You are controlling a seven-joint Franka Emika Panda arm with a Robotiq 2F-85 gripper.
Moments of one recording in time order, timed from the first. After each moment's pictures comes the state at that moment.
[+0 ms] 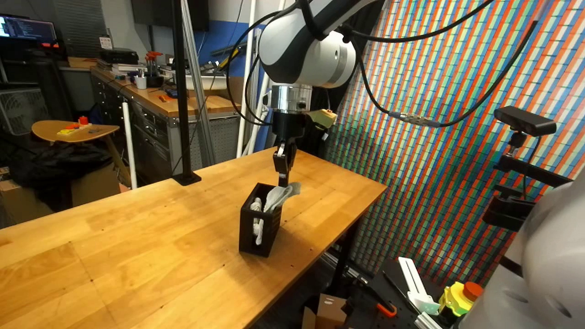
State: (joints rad) arm -0.11 -0.06 -0.01 -2.33 0.08 2.14 -0.65
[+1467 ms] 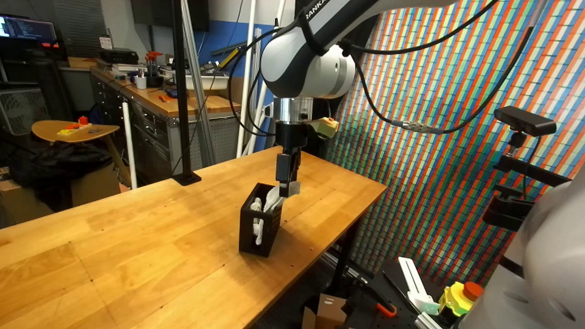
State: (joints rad) arm -0.10 -0.03 -0.03 -2.36 0.05 2.16 -0.65
